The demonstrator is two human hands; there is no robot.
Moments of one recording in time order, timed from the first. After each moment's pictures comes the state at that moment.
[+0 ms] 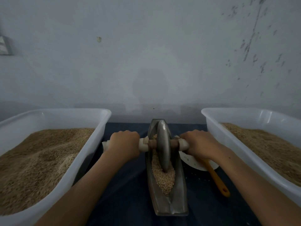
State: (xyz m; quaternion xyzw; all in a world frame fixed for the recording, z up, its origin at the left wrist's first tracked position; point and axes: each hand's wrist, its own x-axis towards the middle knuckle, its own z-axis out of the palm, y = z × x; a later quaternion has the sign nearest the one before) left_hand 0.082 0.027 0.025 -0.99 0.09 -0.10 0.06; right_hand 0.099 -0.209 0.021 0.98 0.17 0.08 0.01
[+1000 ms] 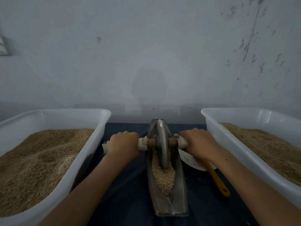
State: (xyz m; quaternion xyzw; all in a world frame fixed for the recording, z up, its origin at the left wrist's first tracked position) left_hand 0.083 0.028 0.017 -0.98 0.08 -0.16 0.04; right_hand 0.096 -0.204 0.022 0.98 0.15 0.12 0.02
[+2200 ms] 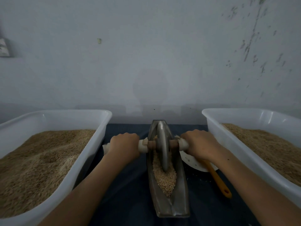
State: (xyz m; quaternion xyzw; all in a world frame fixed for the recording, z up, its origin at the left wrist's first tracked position) left_hand 0.082 0.028 0.023 -0.99 0.07 -0.09 0.03; right_hand 0.089 -0.197 0.029 0.99 0.12 0.08 0.04
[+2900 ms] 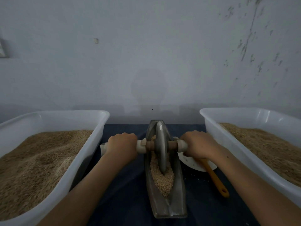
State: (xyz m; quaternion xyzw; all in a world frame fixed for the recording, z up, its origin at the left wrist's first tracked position) left_hand 0.080 0.026 0.023 -0.99 0.07 -0.10 0.05; right_hand 0.091 -0.201 0.029 0.99 0.11 0.03 0.02
